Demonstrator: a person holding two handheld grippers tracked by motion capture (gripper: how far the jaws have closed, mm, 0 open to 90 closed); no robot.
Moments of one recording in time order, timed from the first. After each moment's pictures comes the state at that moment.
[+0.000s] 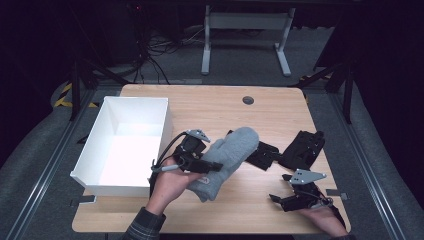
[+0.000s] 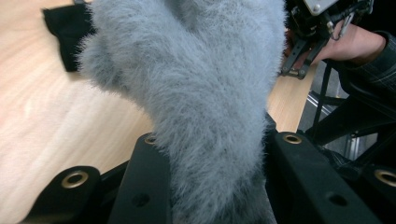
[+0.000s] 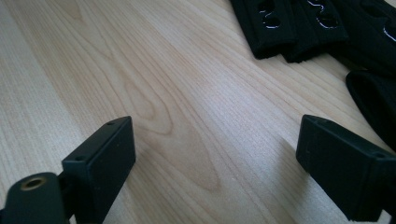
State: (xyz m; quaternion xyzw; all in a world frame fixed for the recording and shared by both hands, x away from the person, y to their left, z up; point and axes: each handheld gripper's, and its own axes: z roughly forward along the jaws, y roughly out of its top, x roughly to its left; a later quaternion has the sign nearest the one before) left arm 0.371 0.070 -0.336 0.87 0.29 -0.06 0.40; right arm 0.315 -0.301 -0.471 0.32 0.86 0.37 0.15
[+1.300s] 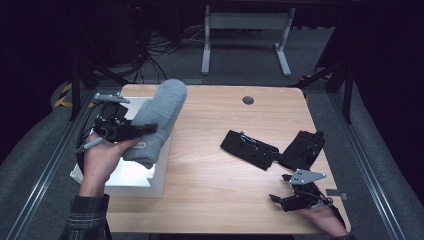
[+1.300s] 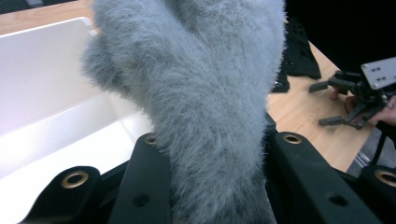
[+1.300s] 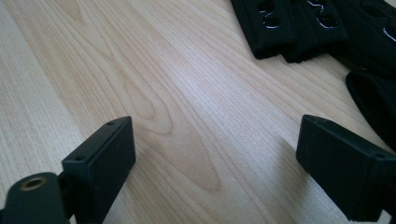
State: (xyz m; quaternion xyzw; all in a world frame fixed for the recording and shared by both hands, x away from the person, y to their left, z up) left arm 0.387 0.230 -0.268 0.79 0.43 0.05 0.43; right arm 0.315 -0.300 -0.471 0.32 0.86 0.37 0.15
